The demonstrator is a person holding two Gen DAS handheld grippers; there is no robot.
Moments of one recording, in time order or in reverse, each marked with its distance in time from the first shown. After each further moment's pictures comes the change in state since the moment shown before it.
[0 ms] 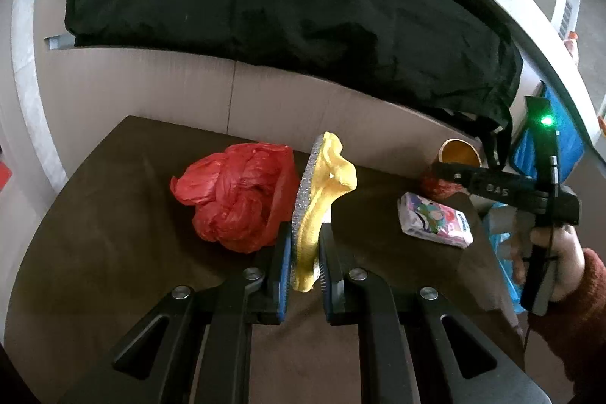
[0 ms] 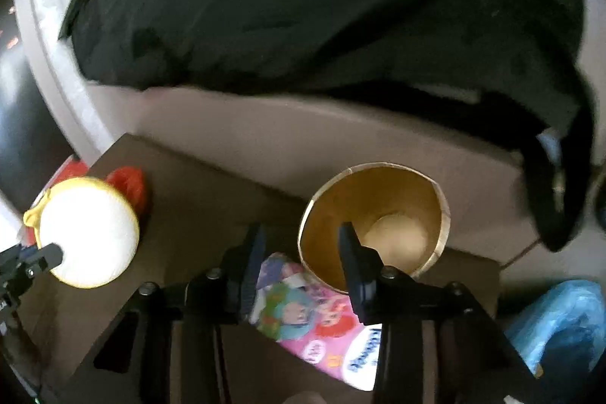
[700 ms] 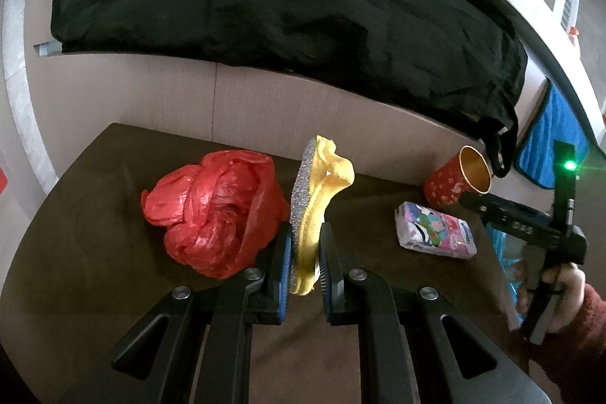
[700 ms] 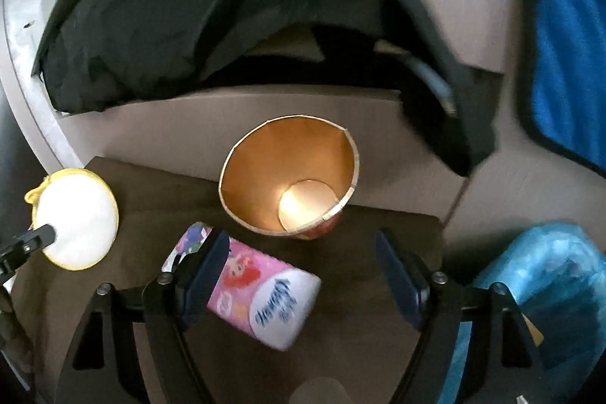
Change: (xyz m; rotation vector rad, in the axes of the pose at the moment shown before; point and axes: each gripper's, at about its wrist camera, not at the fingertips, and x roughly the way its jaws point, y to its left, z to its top) left arm 0.019 -0.016 0.007 0.010 -0.016 0.007; right arm -0.014 -0.049 -0.047 0.125 -0.076 -0.054
